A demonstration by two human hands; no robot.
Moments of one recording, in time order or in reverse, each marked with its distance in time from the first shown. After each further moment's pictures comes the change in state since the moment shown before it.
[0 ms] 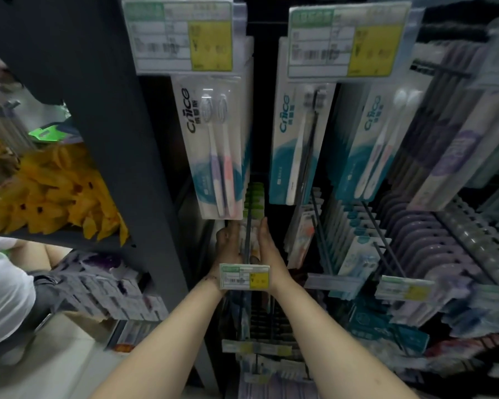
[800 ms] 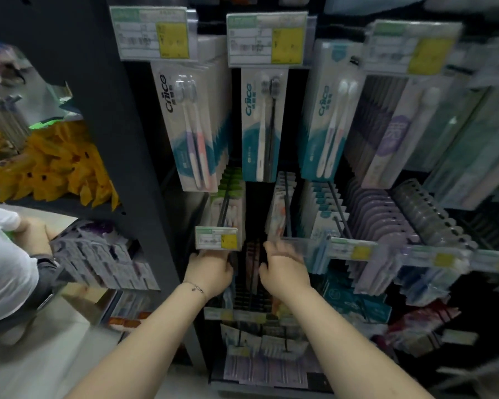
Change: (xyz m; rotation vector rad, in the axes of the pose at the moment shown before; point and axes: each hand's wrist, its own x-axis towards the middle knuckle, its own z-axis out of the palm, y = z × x) left_hand -0.089 -0.008 0.010 1.116 -0.125 0.096; right_hand -0.103 -0.012 -0.052 -0.960 -0.001 0.051
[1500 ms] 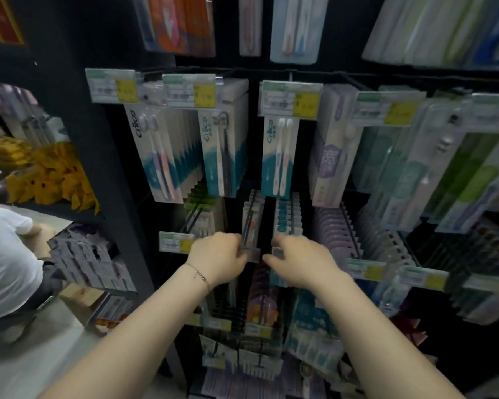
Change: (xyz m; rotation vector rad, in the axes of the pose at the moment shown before) left_hand -0.056 0.153 -0.112 0.030 0.098 0.056; right_hand -0.065 0.067 -0.166 -0.063 -0.031 -0.155
